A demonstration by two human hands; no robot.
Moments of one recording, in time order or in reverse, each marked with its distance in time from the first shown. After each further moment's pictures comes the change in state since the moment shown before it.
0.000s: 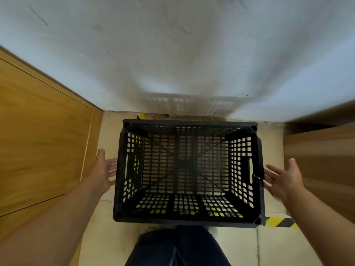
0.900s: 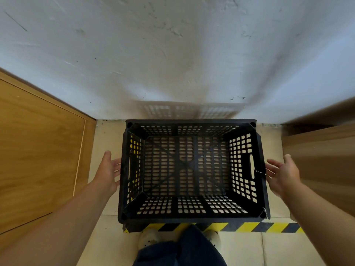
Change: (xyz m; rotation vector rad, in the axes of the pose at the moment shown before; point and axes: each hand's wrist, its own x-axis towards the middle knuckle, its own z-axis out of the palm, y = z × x) left_hand 0.017 0.009 0.038 -0.051 0.004 0.103; right_hand 0.033 -0.007 0.014 0.057 0.069 -0.154
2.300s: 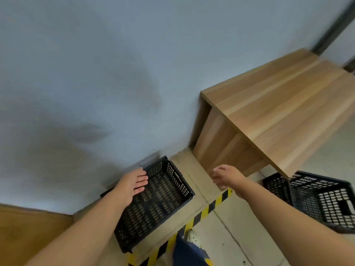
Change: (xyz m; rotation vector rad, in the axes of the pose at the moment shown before) left_hand -0.444 0.094 0.047 0.614 -0.607 0.322; right_hand -0.464 -0.094 -0.207 -0.434 -0.003 -0.264
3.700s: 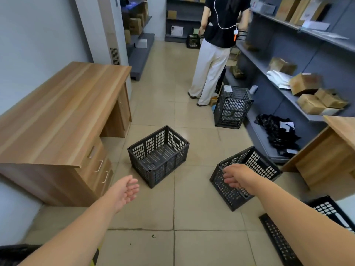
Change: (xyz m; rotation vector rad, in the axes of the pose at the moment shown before) left_hand -0.309 -0.236 0.528 0.602 -0.639 0.030; right_hand -0.415 0.537 -0.352 0.704 0.711 0.334
